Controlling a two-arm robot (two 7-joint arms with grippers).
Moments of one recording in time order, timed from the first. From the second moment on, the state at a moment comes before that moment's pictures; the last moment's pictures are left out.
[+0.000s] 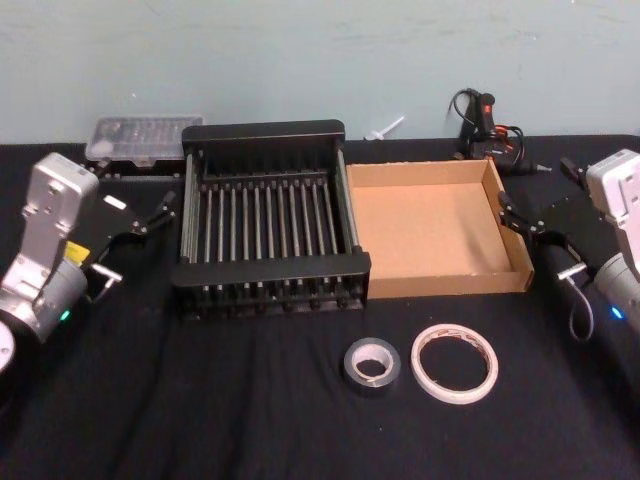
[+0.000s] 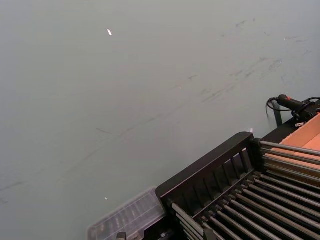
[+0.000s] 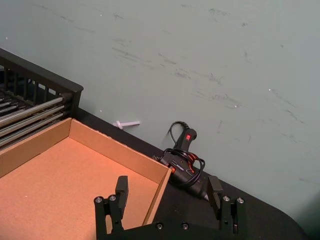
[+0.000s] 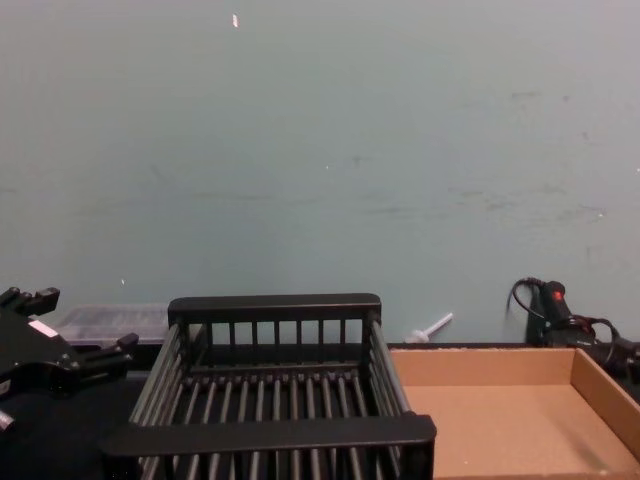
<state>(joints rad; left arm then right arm) -0.20 0.60 0.45 -1.41 -0.25 -0.12 0.03 0.20 0.60 -0.45 -1.41 0.25 -0.12 -0.03</state>
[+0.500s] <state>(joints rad) -0.20 0.60 0.45 -1.41 -0.25 -0.12 0.03 0.20 0.60 -0.45 -1.41 0.25 -0.12 -0.03</state>
